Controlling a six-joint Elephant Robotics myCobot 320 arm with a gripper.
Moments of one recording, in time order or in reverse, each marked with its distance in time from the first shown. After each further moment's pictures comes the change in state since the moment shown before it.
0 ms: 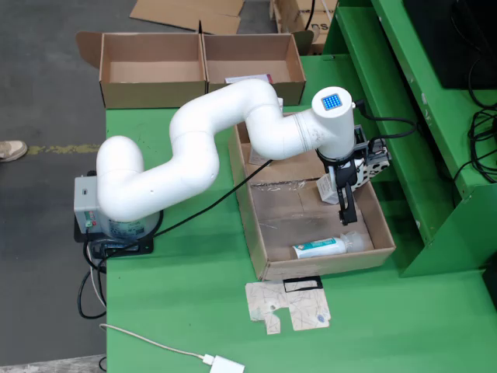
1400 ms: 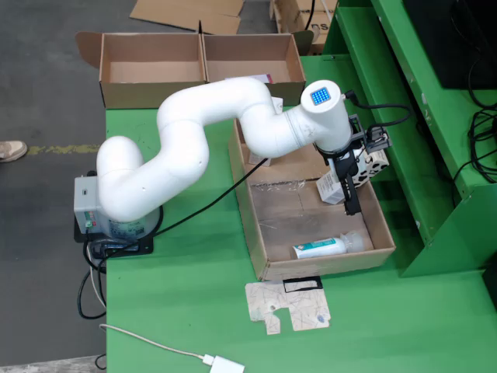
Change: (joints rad) arm 0.029 0.232 -0.460 0.353 0.008 0.000
